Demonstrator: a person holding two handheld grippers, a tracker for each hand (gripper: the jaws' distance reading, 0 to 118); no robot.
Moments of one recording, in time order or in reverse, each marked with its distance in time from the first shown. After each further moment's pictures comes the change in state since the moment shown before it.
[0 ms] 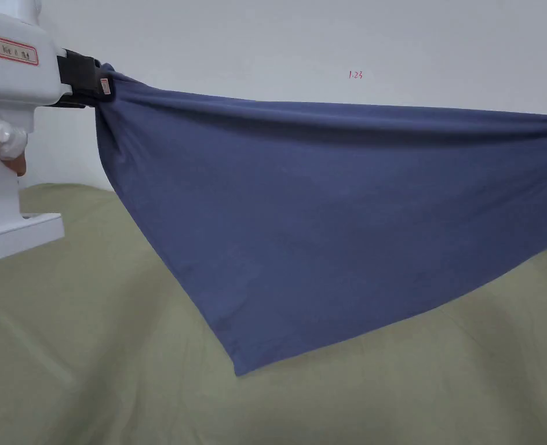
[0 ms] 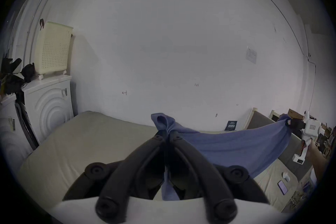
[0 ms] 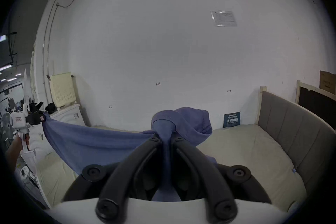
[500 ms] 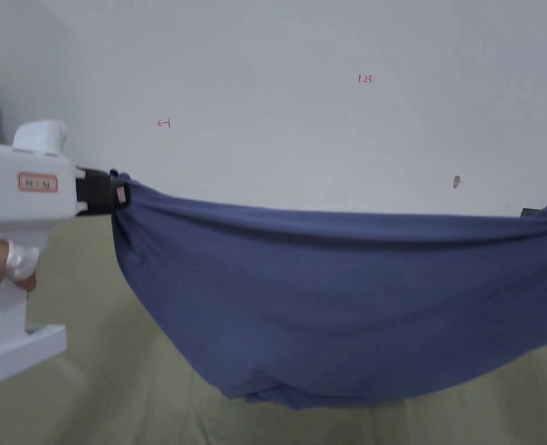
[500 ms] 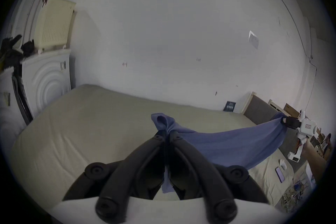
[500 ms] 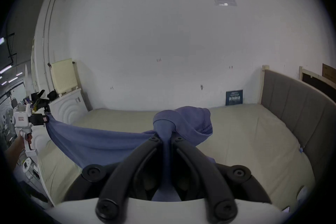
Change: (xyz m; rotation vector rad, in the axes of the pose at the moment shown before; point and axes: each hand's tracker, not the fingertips) left arm -0.013 -0.098 0.017 -0.174 -0.022 0.049; right arm 0.020 -0.108 0.011 -0.140 0.027 -0.015
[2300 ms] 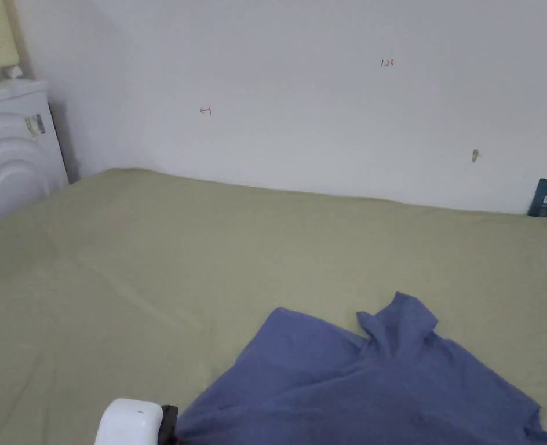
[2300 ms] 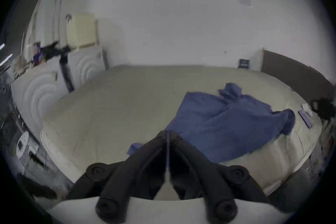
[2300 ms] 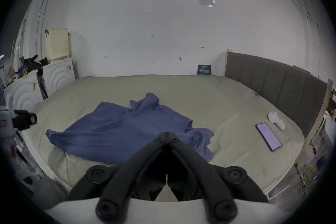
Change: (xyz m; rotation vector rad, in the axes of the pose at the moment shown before) left arm 0.110 -0.241 0.166 -0.115 0.347 -0.133; right arm -0.142 -0.255 0.260 -0.055 -0.260 0.077
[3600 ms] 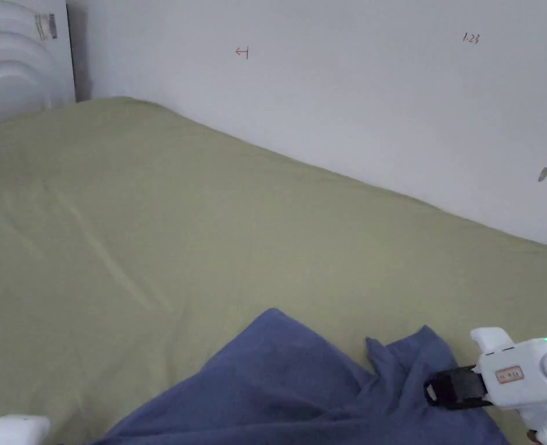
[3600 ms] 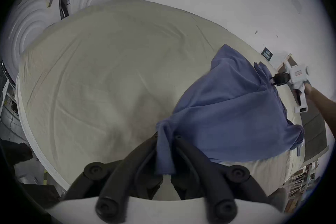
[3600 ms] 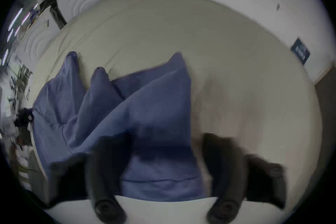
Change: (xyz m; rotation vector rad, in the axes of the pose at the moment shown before) left arm -0.061 -0.053 -0.145 -0.392 -0.076 0.277; right arm -0.012 0.079 -0.474 -0.783 0.481 0.365
